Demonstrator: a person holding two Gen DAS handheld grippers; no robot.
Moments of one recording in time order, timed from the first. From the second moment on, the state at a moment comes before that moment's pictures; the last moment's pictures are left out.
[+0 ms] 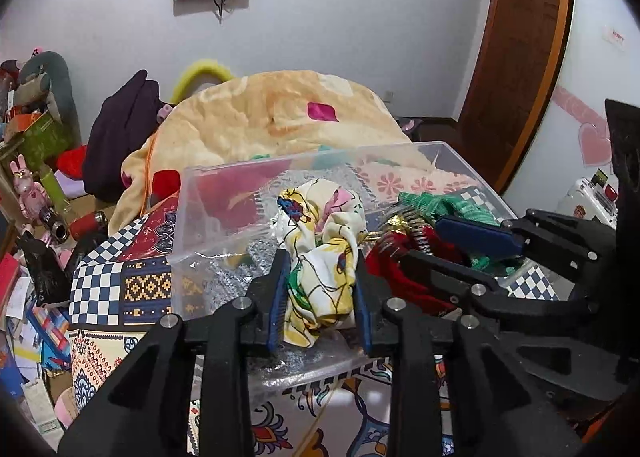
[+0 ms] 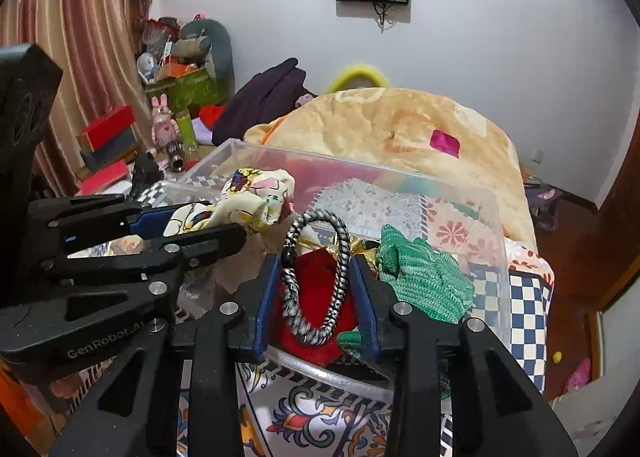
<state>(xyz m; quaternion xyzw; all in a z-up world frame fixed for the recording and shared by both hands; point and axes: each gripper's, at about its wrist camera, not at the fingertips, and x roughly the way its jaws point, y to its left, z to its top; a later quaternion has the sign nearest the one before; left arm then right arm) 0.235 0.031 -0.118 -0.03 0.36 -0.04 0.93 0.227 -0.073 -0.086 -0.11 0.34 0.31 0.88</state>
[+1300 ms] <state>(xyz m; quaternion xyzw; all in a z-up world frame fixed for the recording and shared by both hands) 0.051 0.015 0.032 -0.03 0.13 -0.02 0.99 0.105 -0.152 0.044 -0.03 0.12 0.30 0.94</state>
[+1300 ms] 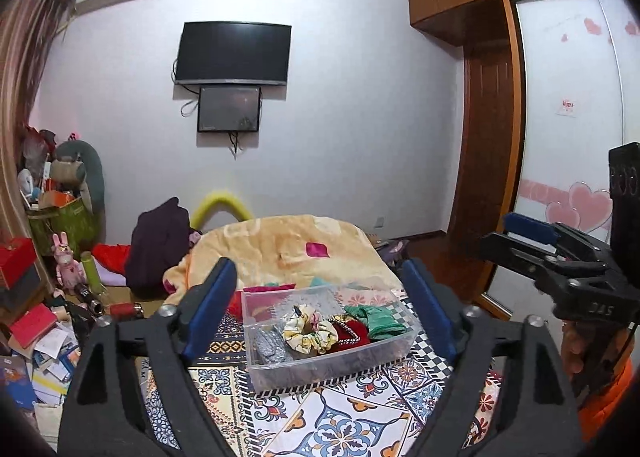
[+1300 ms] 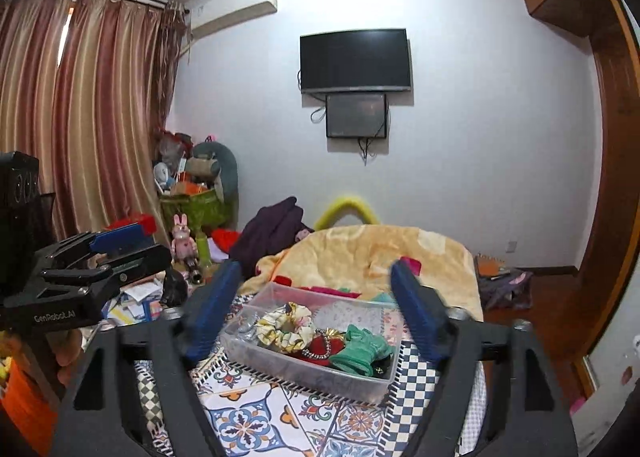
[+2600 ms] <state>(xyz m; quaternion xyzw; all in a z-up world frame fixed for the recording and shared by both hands) 0.035 0.011 0.032 -0.03 0.10 -0.01 0.99 0.089 -0.166 0.039 -0.01 0.11 0.29 0.95</state>
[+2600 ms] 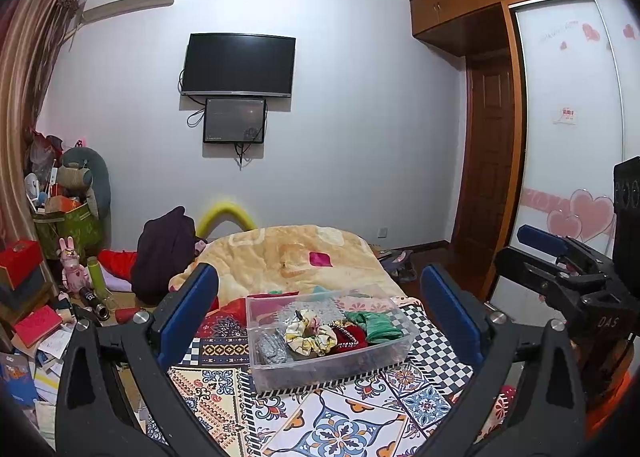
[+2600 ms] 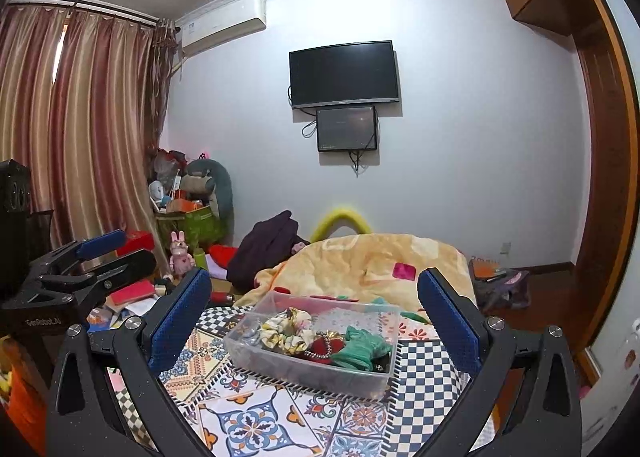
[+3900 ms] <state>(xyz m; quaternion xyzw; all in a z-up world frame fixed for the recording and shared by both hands) 0.033 0.011 0.032 -0.03 0.11 -0.03 0.99 0.087 -0.165 0.037 -0.01 0.11 0.29 0.95</state>
